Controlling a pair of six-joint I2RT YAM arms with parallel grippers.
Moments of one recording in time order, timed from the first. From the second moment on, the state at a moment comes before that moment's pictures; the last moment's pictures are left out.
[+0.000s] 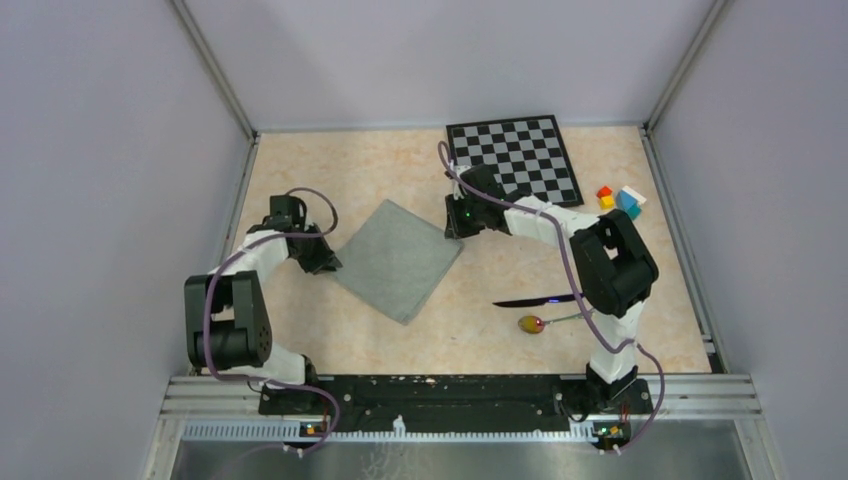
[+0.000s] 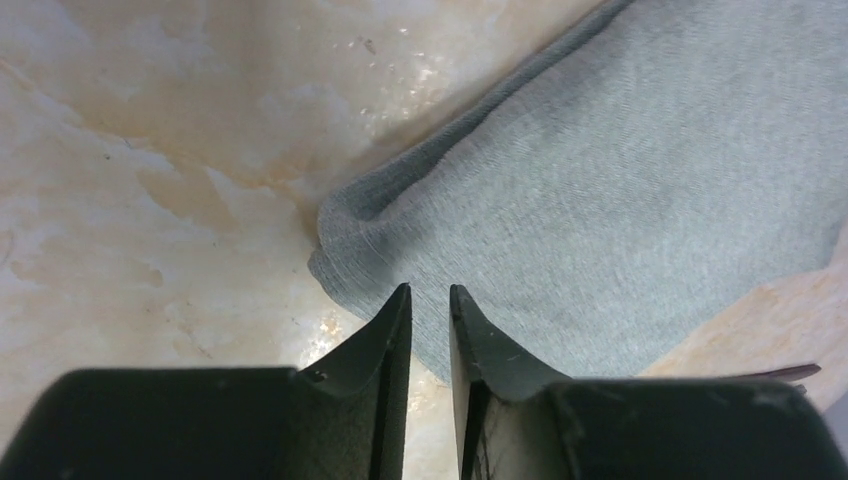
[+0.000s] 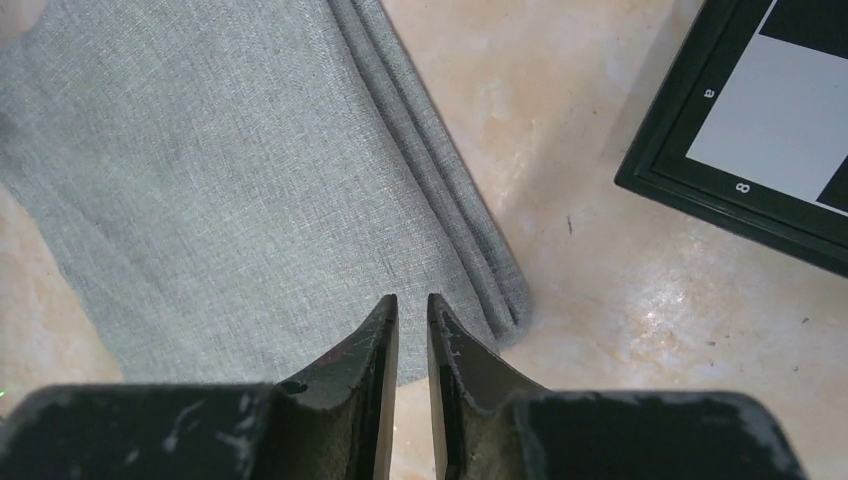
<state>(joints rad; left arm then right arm) 0.09 1.47 0.85 -0.49 0.27 -0.48 0.61 1.91 1.32 -0.25 -0.19 0.29</state>
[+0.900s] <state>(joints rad) 0.09 1.25 0.94 -0.61 0.26 -0.38 0.71 1.64 1.19 -0.36 0.01 0.24</state>
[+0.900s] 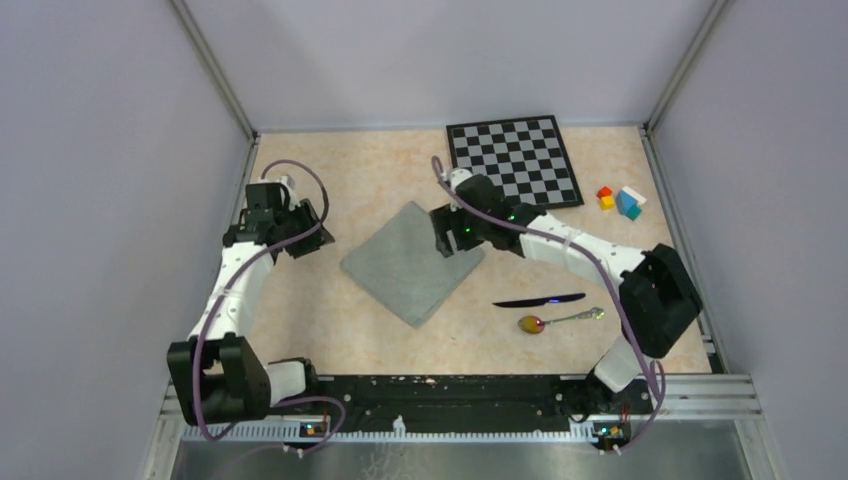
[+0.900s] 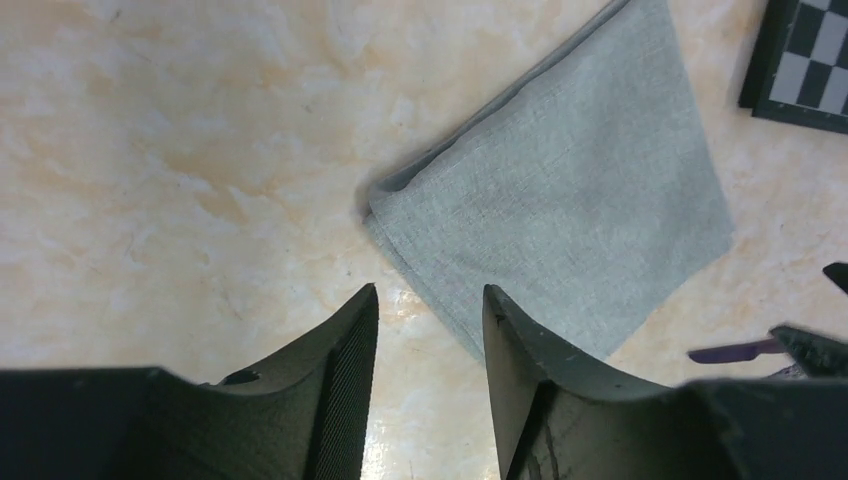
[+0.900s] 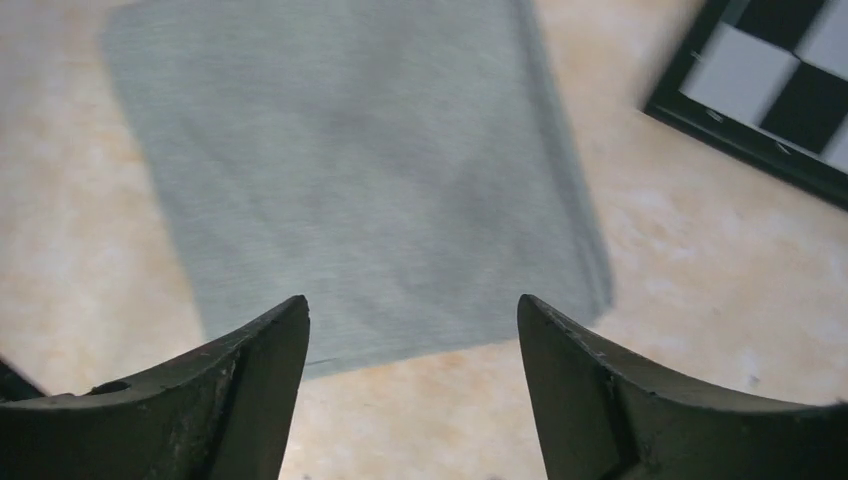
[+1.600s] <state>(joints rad) 0.24 1.33 0.98 -0.58 0.30 -0.33 1.19 2.04 1.49 -0.64 0.01 0.04</state>
